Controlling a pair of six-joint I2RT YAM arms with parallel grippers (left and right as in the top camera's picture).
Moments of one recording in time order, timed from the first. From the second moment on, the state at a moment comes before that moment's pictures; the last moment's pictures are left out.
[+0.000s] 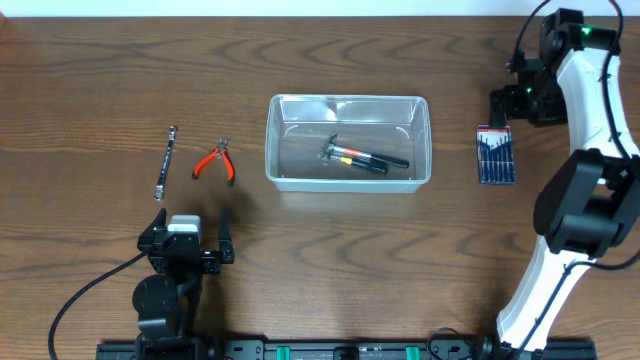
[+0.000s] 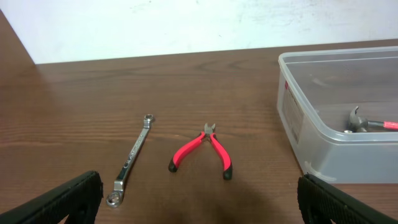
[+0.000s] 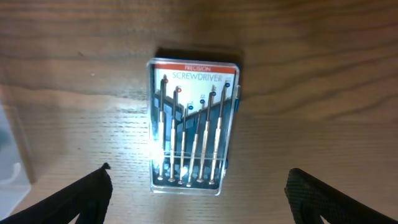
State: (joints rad) left arm 0.06 0.01 0.10 -0.31 0.07 0.09; right arm -0.17 2.21 2.00 -1.32 -0.01 -0.18
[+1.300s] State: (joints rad) left arm 0.06 0.01 0.10 -0.31 0.07 0.09; right arm -0.17 2.25 1.84 -1.13 -0.01 -0.13
